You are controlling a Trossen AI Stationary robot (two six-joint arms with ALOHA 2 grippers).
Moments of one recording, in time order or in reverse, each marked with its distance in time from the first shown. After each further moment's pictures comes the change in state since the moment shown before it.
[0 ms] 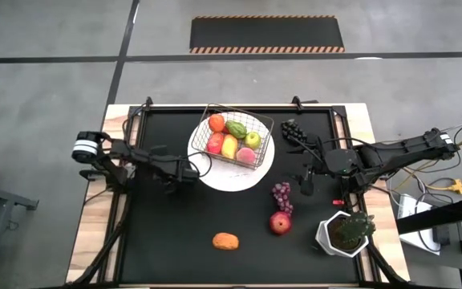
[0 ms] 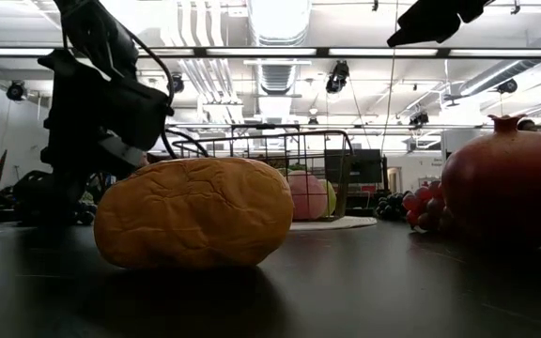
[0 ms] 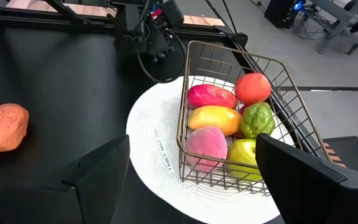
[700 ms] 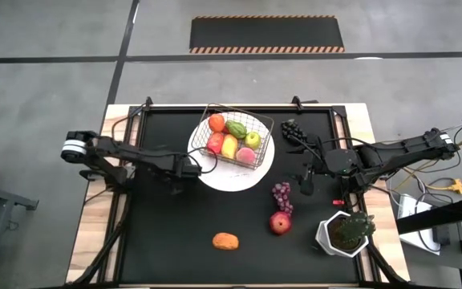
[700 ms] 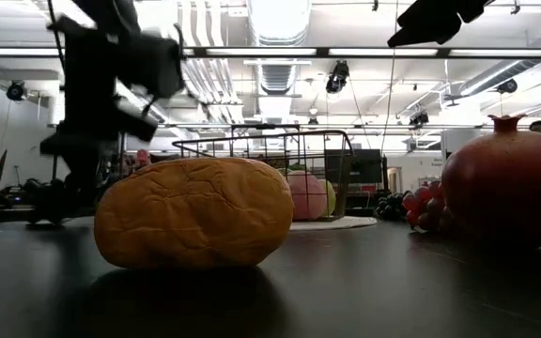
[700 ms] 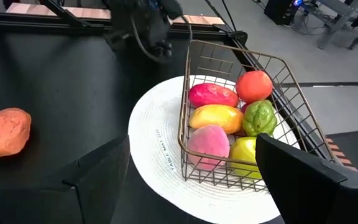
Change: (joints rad) left arm -0.021 -0.132 0.117 -0.026 0.114 -0.007; right arm 0.000 0.000 0.000 -0.001 0.000 0.030
